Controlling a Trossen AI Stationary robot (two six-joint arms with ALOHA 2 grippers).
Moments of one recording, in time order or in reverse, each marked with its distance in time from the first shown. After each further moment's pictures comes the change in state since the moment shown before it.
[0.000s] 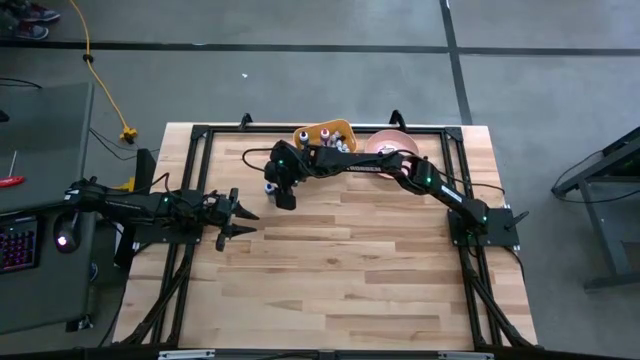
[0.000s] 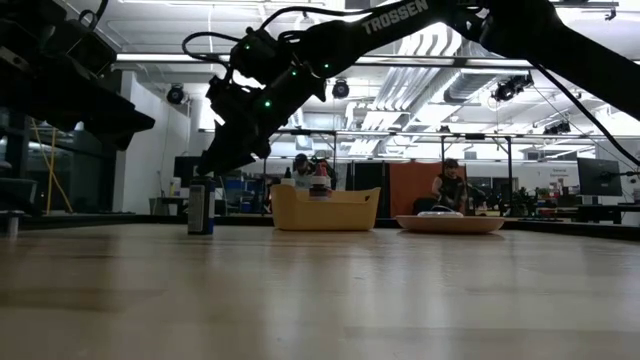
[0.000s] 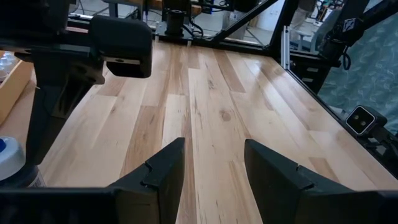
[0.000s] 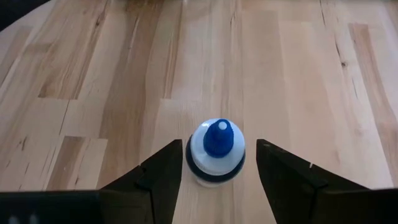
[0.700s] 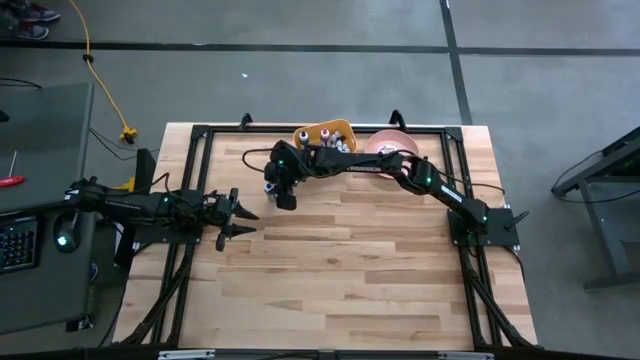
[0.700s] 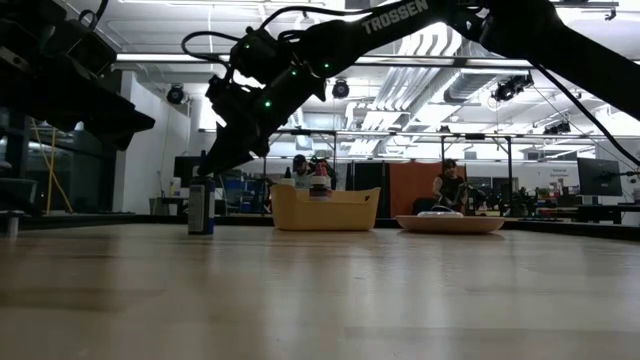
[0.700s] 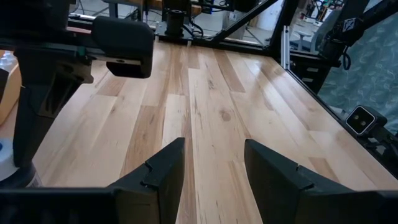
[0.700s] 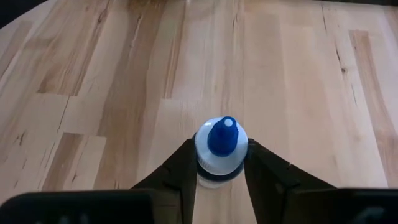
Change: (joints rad) left arm 0.000 0.000 0.000 0.000 0.000 0.000; right arm 0.000 0.000 0.000 0.001 0.000 -0.028
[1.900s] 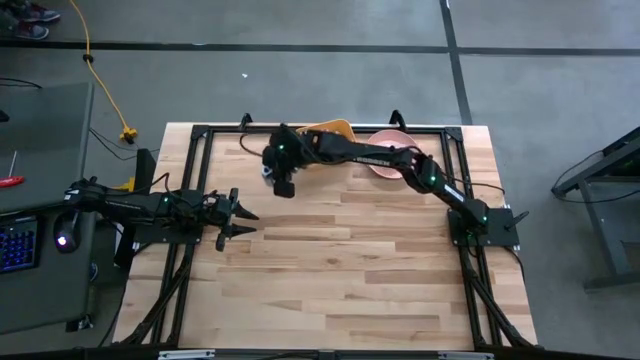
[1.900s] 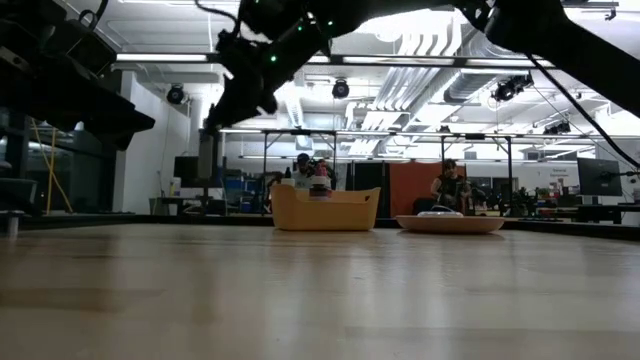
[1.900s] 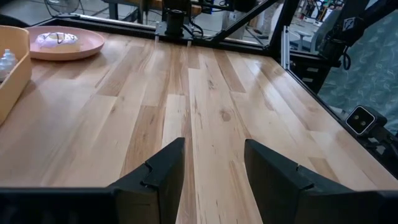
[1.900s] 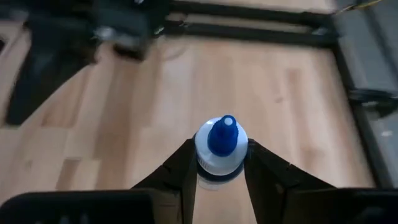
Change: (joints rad) left arm 0.000 0.000 0.000 0.000 0.000 0.000; right arm -0.010 -0.034 0.197 -0.192 0.071 -0.006
